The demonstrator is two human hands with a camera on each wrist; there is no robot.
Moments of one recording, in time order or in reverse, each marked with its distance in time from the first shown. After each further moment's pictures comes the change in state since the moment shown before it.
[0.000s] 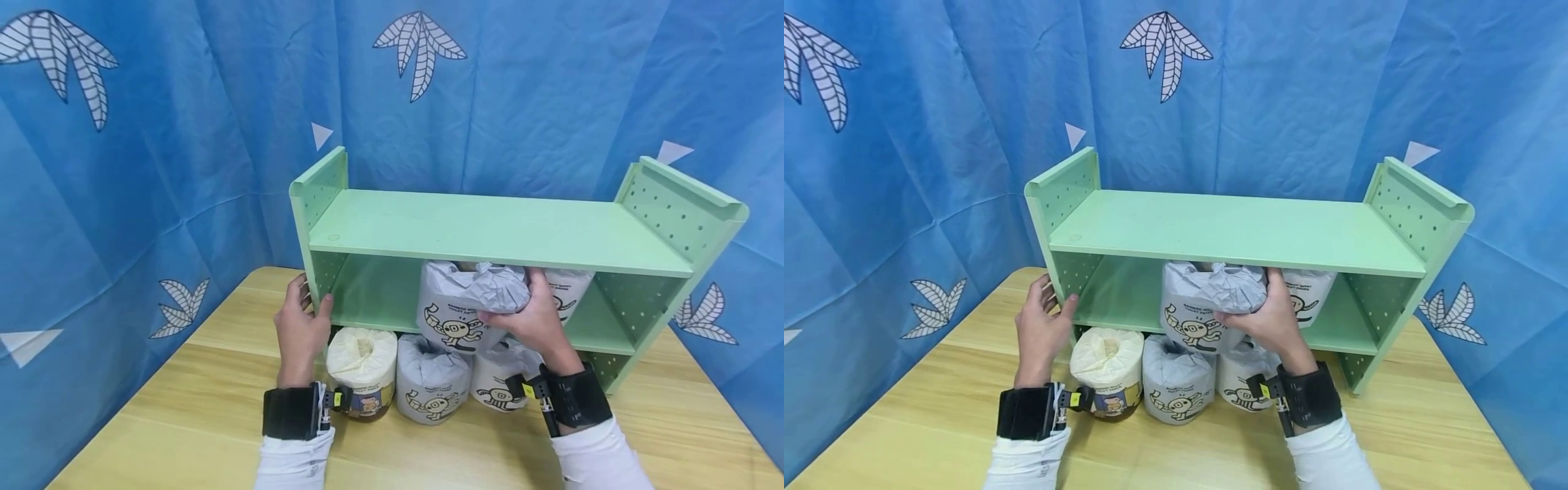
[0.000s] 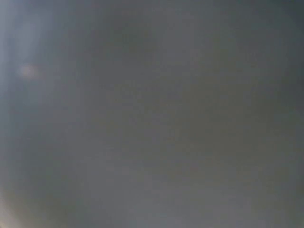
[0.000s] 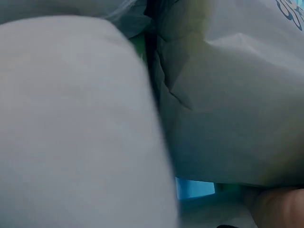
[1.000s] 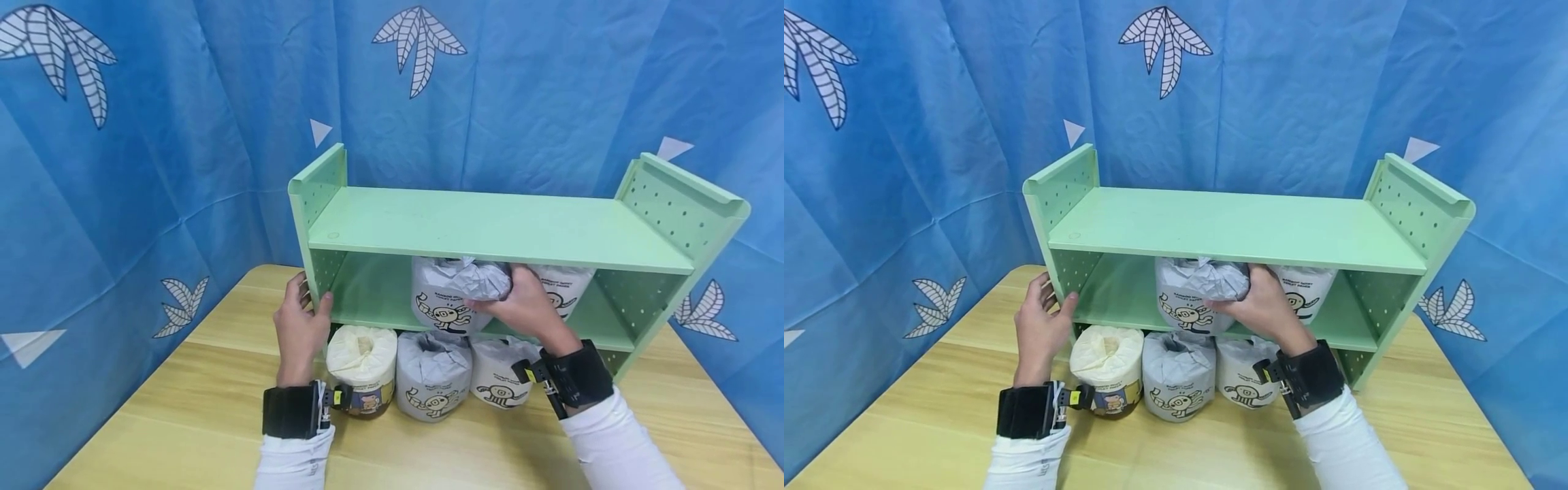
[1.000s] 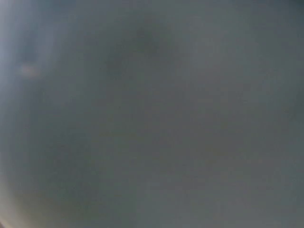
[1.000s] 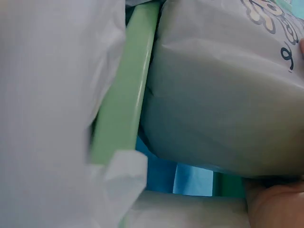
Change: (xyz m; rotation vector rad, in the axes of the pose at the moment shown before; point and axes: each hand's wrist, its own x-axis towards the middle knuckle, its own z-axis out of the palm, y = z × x) left_hand -0.002 0.001 -0.001 -0.005 0.006 0.001; right_hand 0.020 -0.009 0.001 -0.382 -0.210 0.056
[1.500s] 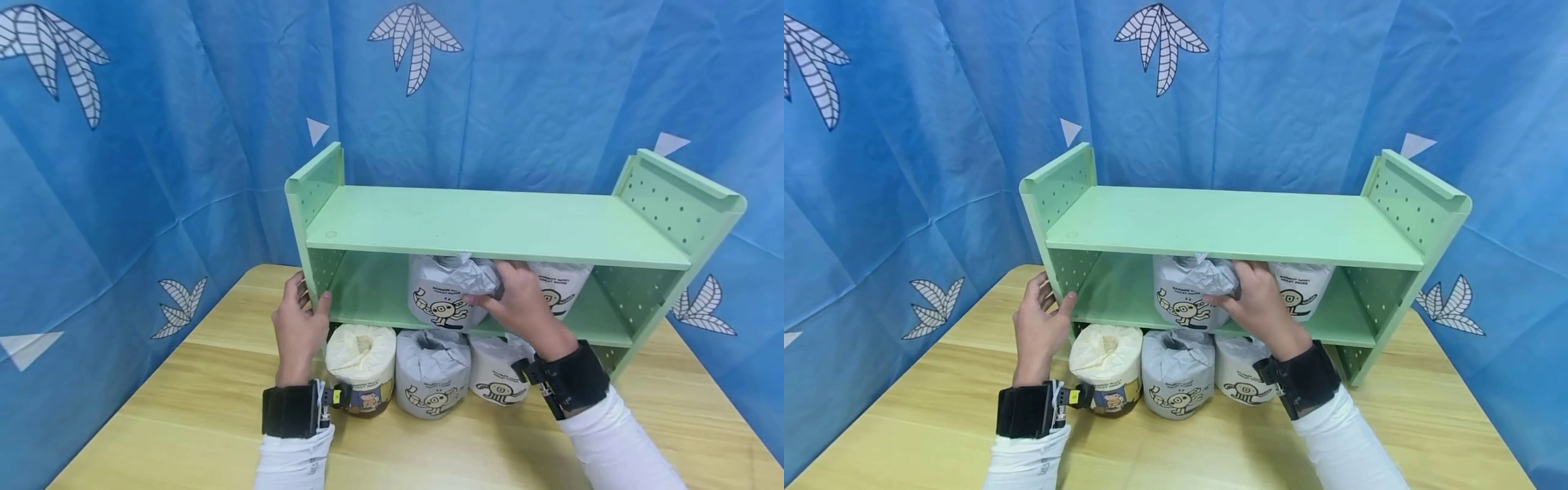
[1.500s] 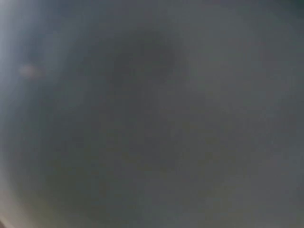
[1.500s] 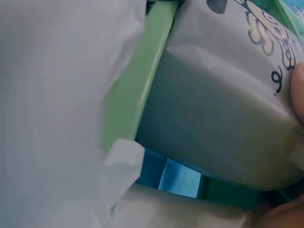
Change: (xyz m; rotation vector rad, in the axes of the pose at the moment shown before) left_hand 0.000 0.000 0.001 -0.004 -0.007 -0.013; right_hand -0.002 0.004 0.010 -0.296 0.218 -0.363
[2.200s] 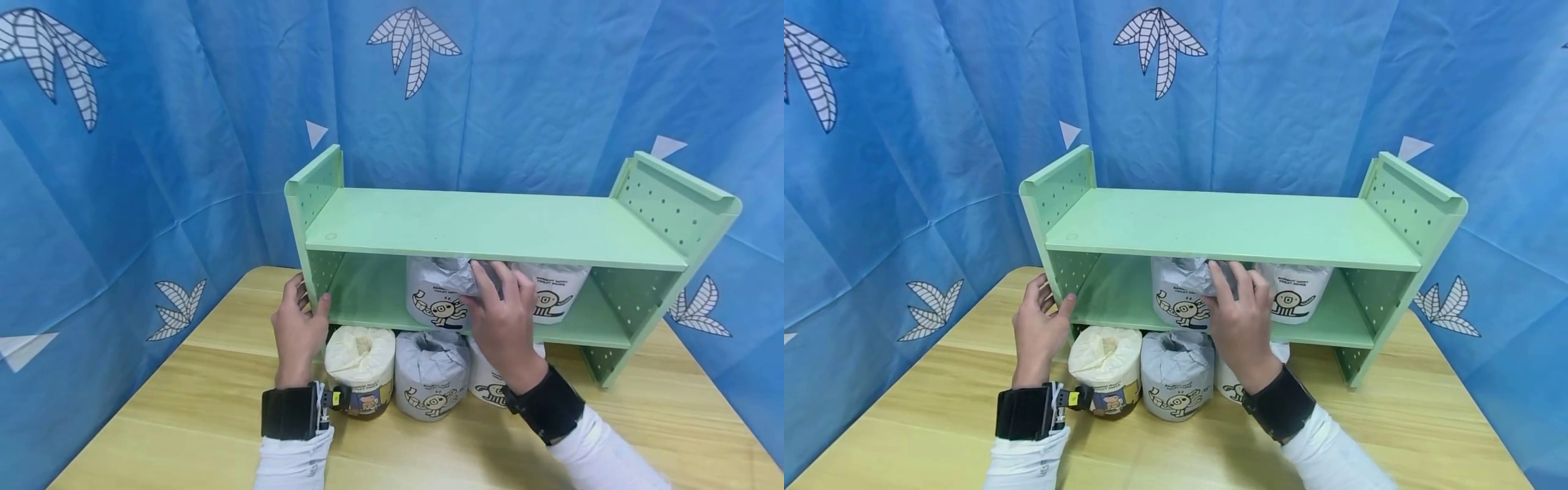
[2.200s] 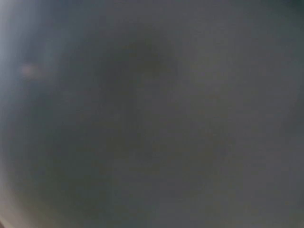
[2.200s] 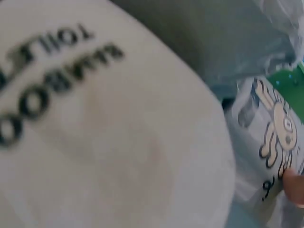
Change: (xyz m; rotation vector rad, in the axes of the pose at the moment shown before) left_hand 0.000 -0.001 0.000 -0.005 -0.004 0.003; right_hand -0.018 -0.032 0.034 -0.249 0.481 -0.144
